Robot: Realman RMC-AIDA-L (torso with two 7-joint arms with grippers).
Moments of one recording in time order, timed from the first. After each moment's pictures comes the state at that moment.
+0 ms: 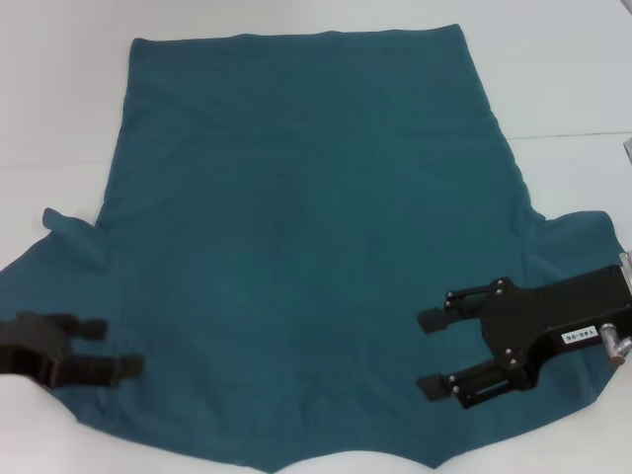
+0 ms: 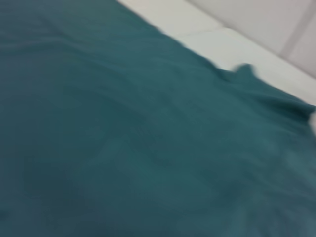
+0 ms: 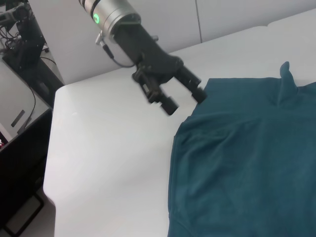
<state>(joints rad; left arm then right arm) -0.51 -2.07 0.56 1.01 2.37 1.66 -1.82 0.58 2.09 -0.76 -1.00 -2.24 -1.82 1.60</state>
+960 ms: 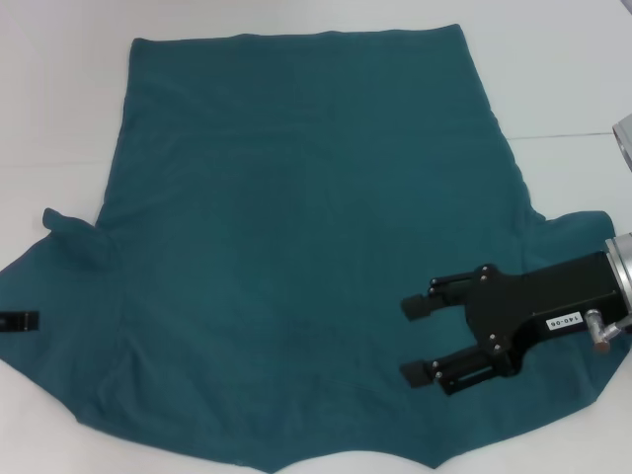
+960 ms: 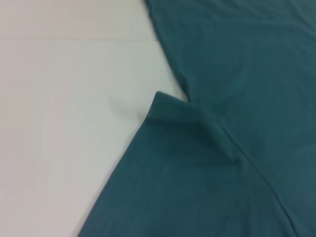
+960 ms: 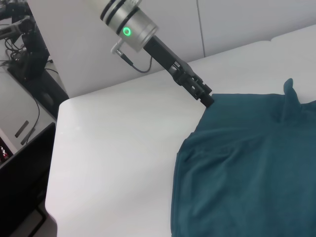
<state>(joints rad) -0.53 -2.06 0.56 1.03 2.61 1.32 -2.20 0.61 2.10 -0.76 -1.00 -2.21 -1.82 1.62</state>
